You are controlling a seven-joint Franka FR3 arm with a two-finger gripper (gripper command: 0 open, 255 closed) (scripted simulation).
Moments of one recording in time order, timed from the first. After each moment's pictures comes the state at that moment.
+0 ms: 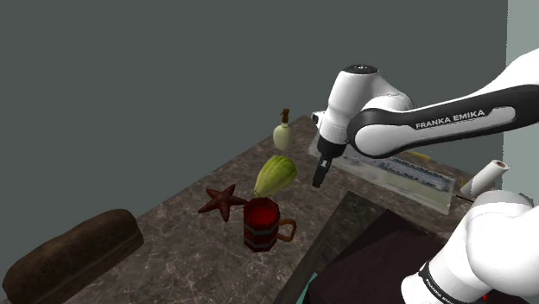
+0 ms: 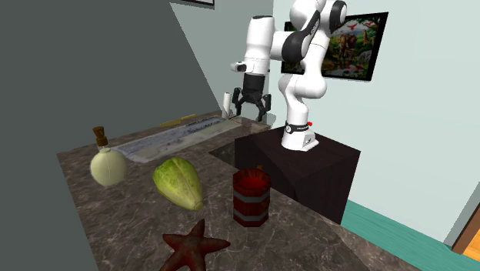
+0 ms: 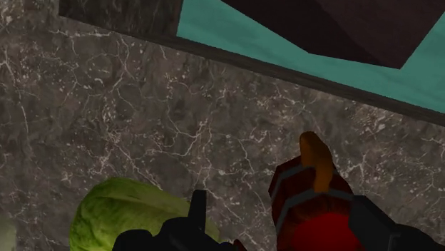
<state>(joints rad) 0.17 -0.49 0.12 -2.61 -0.01 2.23 -0.18</state>
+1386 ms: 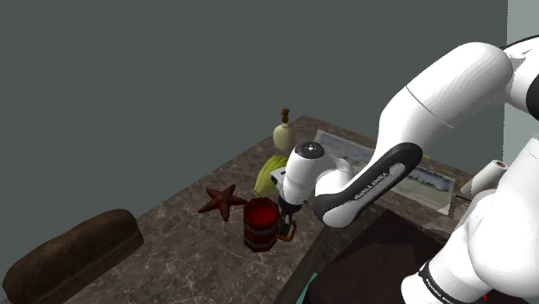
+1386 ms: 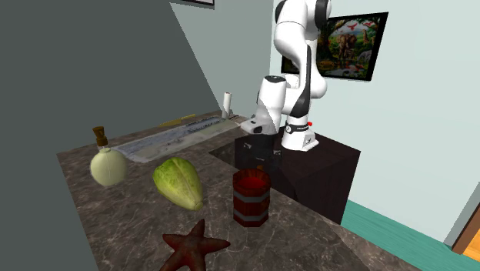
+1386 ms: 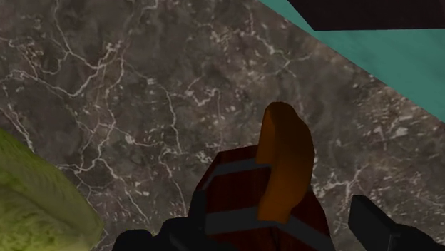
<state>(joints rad) 0.23 0.08 0.24 -2.59 -0.26 2.80 -0.04</state>
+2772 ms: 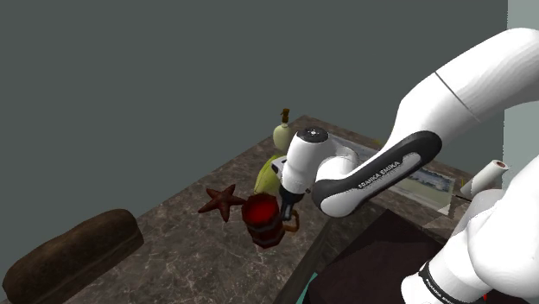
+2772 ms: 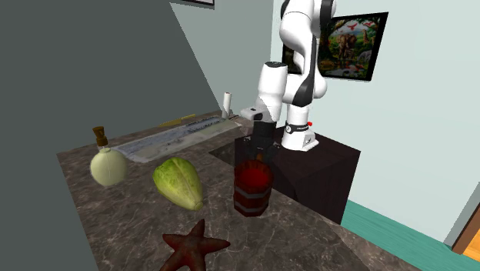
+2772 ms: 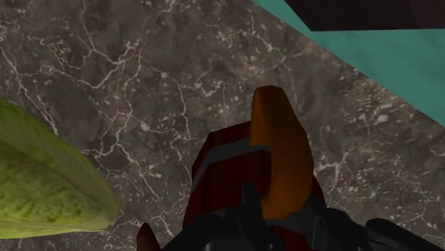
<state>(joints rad) 0.23 -0.04 0.26 -2.58 -0.14 2.68 -0.14</state>
